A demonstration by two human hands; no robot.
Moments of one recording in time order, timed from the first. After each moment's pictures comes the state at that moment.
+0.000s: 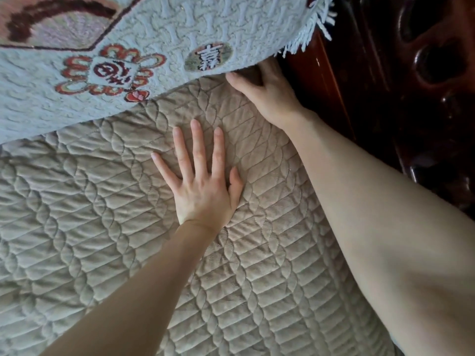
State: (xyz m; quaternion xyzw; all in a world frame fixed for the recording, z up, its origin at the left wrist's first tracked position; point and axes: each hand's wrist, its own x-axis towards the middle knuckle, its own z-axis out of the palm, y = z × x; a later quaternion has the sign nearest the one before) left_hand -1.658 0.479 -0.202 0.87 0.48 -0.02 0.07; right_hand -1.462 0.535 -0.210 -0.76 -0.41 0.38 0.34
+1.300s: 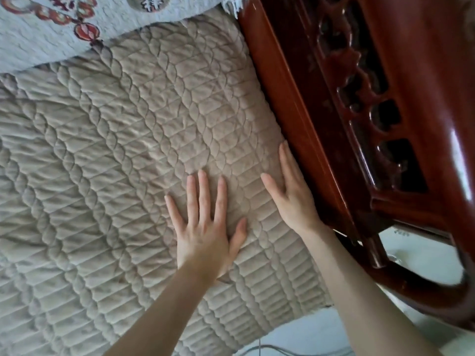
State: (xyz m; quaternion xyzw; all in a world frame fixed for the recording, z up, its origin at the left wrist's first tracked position) left_hand -1.710 0.321 -0.175 0.91 0.39 -0.06 0.15; right_hand -1.526 0.266 -0.188 -0.82 -0.37 0.35 0.26
